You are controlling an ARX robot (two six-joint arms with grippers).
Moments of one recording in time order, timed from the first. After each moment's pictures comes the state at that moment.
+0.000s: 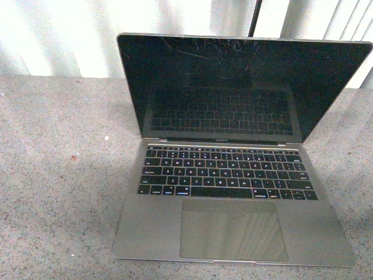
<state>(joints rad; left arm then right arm) 0.00 0.00 0.03 0.00 0.00 0.00 0.00 0.00 0.01 0.00 0.00 0.00</state>
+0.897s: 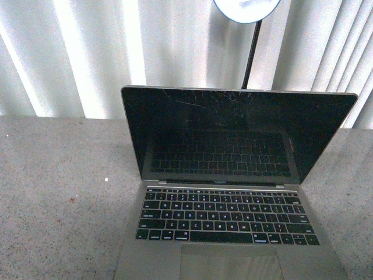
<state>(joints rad) 0.00 0.00 0.03 0.00 0.00 0.00 0.00 0.00 0.01 0.00 0.00 0.00</state>
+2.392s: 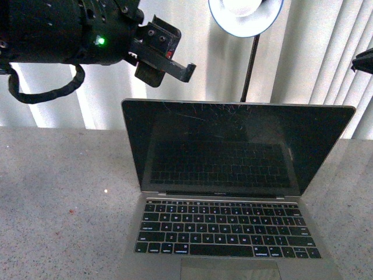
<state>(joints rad) -0.40 1.69 1.00 0.56 -0.07 0.40 0.00 1.38 0.81 0.20 -0.50 -0.70</state>
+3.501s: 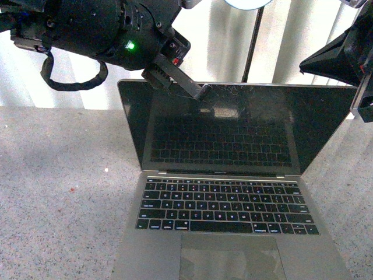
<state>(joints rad) -0.43 1.79 1.13 0.28 -0.01 0.52 0.10 1.62 1.00 0.06 -0.48 -0.87</state>
